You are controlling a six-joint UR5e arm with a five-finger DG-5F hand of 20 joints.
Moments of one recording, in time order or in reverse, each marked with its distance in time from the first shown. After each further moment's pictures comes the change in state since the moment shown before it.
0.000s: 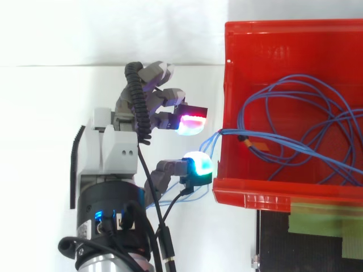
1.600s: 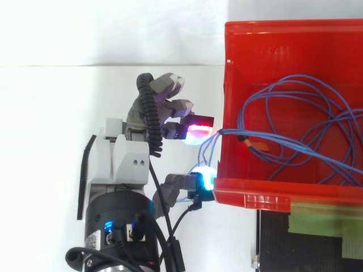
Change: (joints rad) arm -0.018 0.000 0.024 -0.084 -0.001 -0.003
